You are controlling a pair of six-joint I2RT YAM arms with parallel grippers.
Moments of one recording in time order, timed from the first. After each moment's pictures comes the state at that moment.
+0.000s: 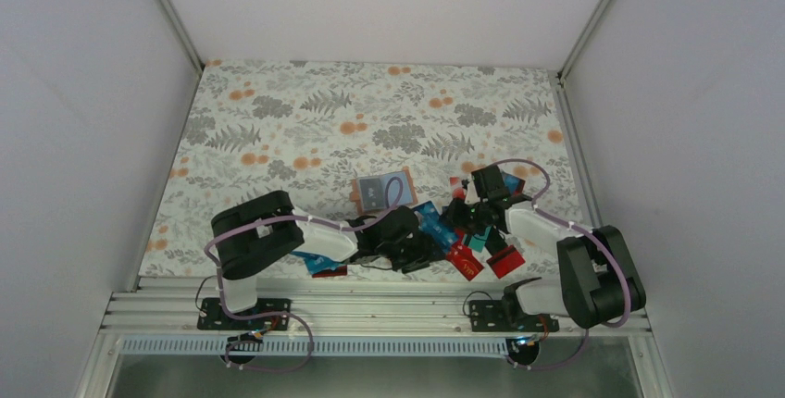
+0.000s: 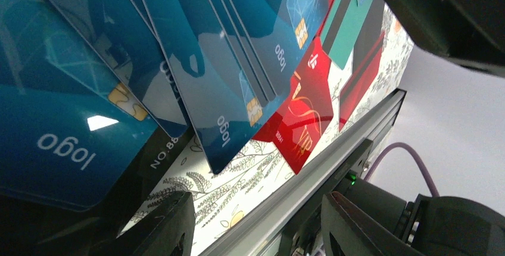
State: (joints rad) left arm -1.17 1.85 0.82 0.31 0.33 -1.43; right arm 0.32 1.33 0.51 -0.32 -0.39 0.61
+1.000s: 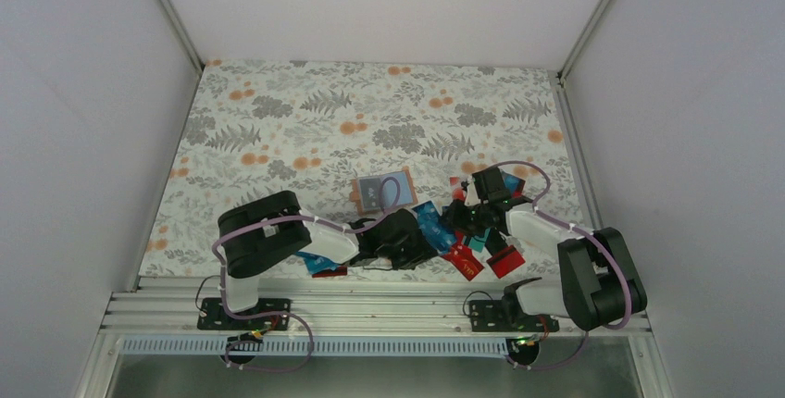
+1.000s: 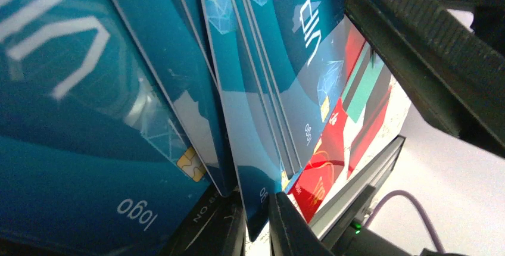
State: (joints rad) left arm -1.17 1.88 0.80 0.38 0.21 -1.50; right arm 0.32 1.32 0.49 -0.31 -0.42 0.61
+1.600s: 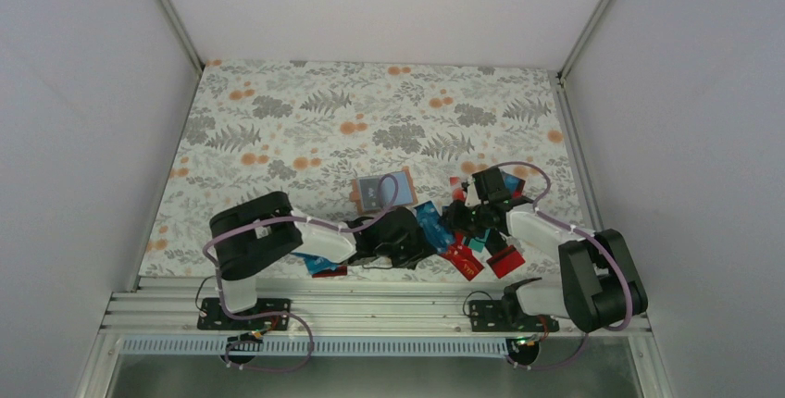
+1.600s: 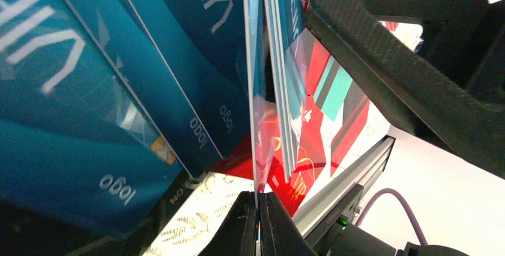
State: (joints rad) left arm -1.17 1.81 0.80 0.32 0.19 -1.49; right arm 0.32 1.30 0.49 -0.34 -0.42 0.62
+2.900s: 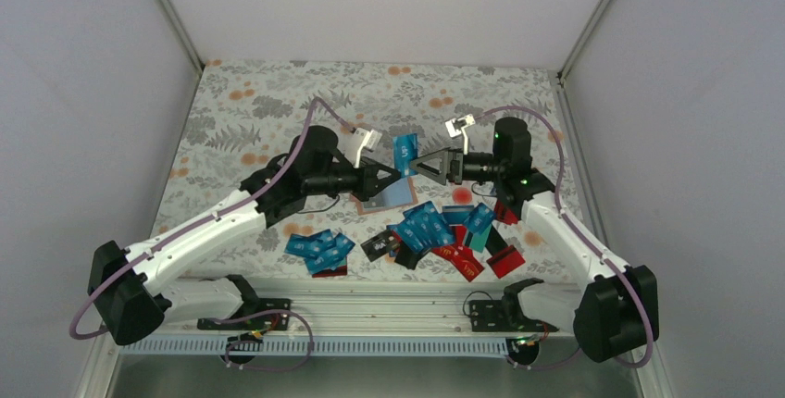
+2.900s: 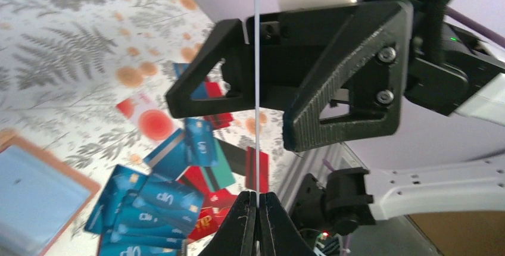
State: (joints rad) left arm -0.81 1.19 1.00 -0.19 0.46 -0.54; right arm 0.32 1.14 0.79 0.02 -1.11 0.61
